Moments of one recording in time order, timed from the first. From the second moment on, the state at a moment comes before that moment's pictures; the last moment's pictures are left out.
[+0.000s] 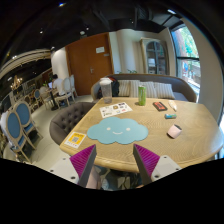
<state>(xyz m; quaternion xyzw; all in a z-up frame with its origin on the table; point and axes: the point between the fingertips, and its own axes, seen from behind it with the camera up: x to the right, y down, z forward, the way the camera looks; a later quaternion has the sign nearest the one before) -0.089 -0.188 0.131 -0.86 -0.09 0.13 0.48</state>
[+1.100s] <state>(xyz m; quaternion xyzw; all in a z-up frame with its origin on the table) 0.156 0.028 -0.015 -0.91 0.00 0.02 0.42</state>
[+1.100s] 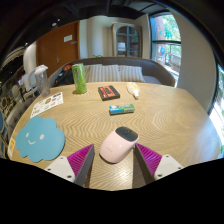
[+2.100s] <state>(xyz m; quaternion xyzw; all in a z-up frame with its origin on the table) -0.144 0.028 0.086 -0.84 -0.05 0.07 0.54</state>
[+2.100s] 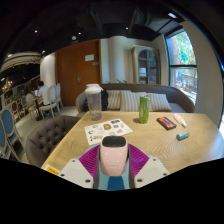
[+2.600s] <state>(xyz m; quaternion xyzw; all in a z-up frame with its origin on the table) -0.136 0.016 -0.001 -0.89 -0.05 0.07 0.45</state>
